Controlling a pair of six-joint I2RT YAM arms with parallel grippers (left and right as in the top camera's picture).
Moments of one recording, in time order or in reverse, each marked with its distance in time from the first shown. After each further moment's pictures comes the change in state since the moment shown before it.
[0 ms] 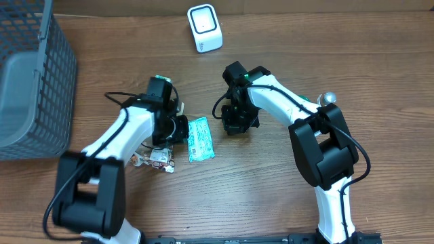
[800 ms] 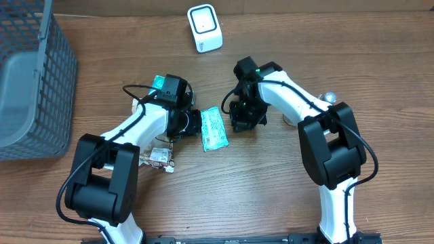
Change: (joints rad) left arm -0.072 0.083 0.036 0.192 0.008 0.002; right arm -0.052 -0.026 -0.027 -0.019 -0.034 -0.022
